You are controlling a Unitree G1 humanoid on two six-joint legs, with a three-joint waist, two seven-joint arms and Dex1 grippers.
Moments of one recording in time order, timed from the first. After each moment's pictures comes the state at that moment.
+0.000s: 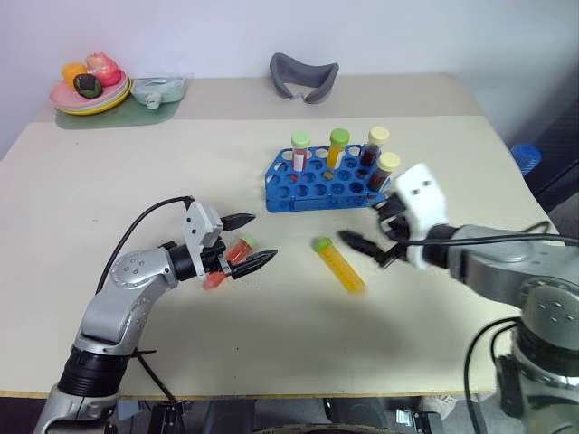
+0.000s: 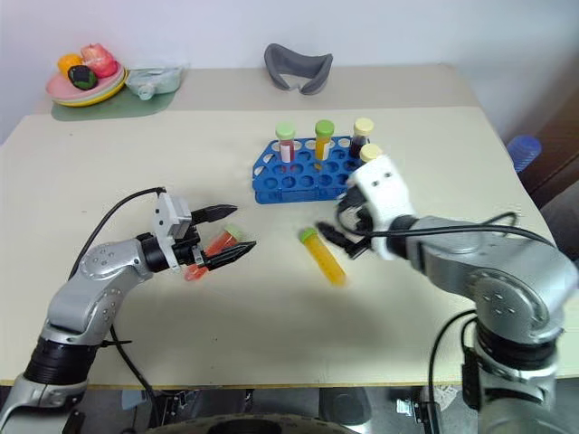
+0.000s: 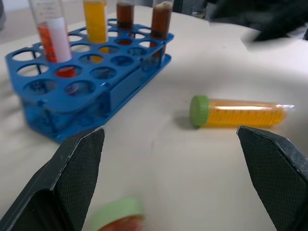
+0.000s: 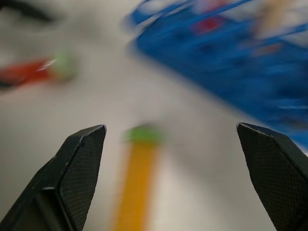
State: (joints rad) left arm -0.20 0.57 -0.02 -0.23 -0.45 0.31 -0.89; right arm -0.56 -0.55 -0.10 -0.70 1.08 1.60 -0.06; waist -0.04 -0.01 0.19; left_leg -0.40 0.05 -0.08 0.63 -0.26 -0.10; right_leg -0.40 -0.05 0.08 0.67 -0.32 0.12
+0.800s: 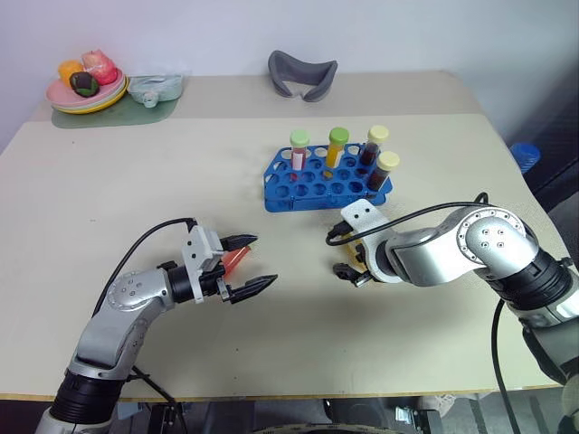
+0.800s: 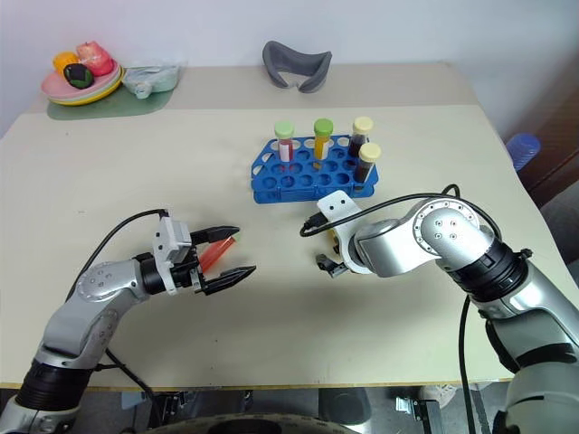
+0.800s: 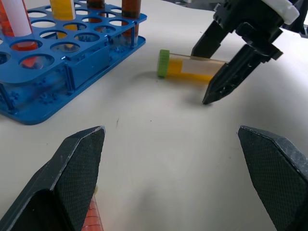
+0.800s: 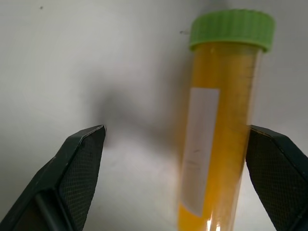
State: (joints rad) left arm -0.07 0.56 -0.03 -0.32 -0.44 0.29 -0.92; right arm -0.83 -0.85 0.56 -0.22 1.96 1.25 -1.04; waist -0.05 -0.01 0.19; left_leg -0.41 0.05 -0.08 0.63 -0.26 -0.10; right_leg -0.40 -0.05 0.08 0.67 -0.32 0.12
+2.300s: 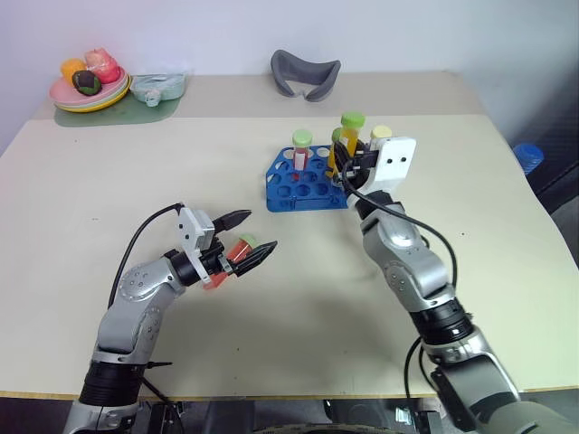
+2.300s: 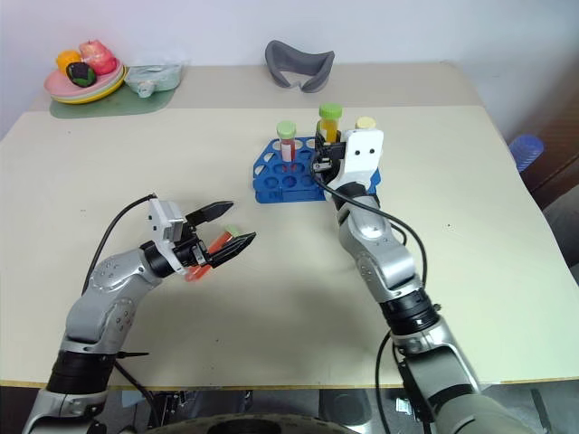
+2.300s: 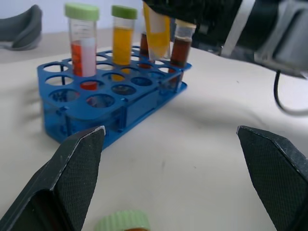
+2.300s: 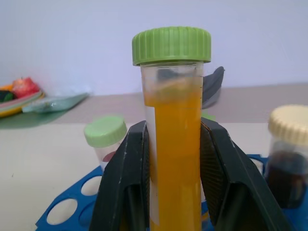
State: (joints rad) left arm -0.13 0.41 0.03 -0.20 -0.49 0.21 -0.84; right arm -0.51 -0.24 0.23 0.00 0.40 0.05 -0.14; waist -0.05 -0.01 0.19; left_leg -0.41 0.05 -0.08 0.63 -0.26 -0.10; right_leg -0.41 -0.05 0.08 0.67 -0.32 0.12
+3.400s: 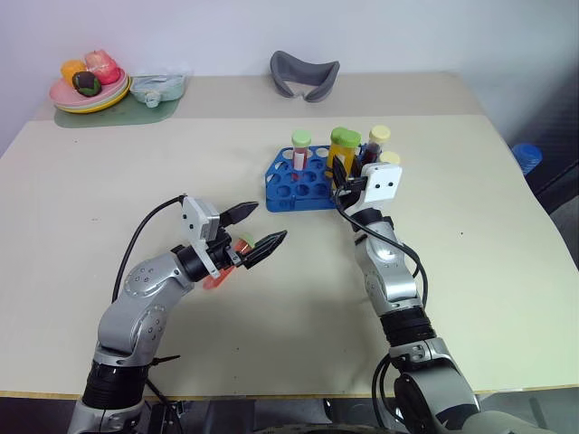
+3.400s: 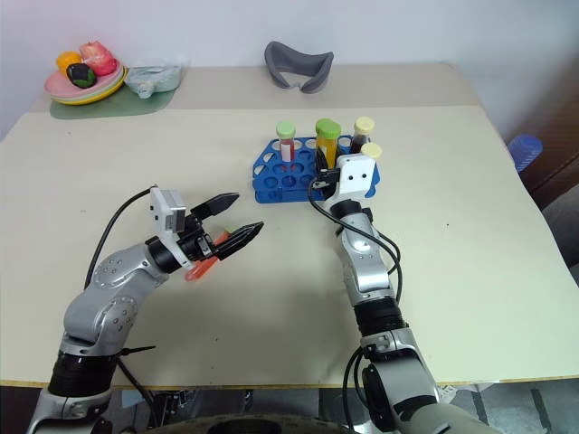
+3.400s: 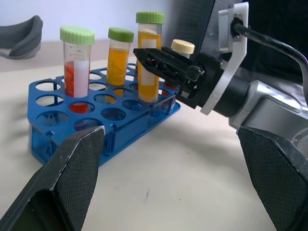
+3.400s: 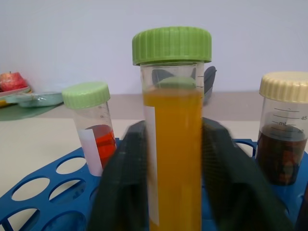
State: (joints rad) left arm -0.16 0.39 0.02 -0.34 -0.55 0.37 -0.73; right arm -0.48 -0.05 0.05 0.26 0.15 -0.19 0.08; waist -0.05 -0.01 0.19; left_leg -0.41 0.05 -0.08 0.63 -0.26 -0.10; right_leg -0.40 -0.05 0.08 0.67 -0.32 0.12
